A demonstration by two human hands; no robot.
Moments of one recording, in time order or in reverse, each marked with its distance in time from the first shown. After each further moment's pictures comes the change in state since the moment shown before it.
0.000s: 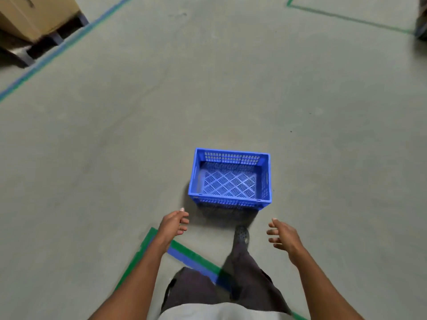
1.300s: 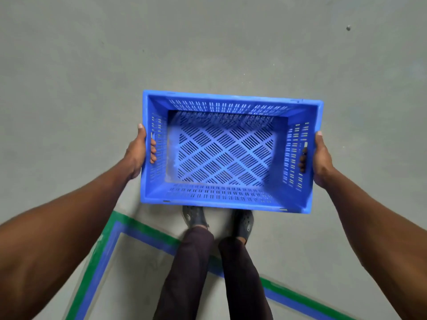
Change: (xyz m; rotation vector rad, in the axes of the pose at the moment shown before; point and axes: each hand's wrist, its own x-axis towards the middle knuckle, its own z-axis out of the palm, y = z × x) left_hand 0.565 -0.005 0.080 0.080 0.094 -0.159; right_hand 0.554 -0.051 0.041 0.165 0.159 0.171
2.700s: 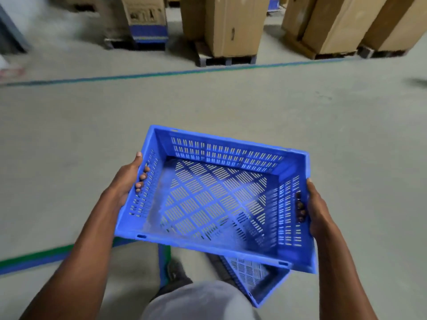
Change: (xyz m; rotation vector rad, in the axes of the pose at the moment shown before) left_hand -0.697 -0.012 -0.302 -0.734 0.573 0.303; right_hand -0.628 -0.248 -0.019 -0.437 -0.640 -0.586
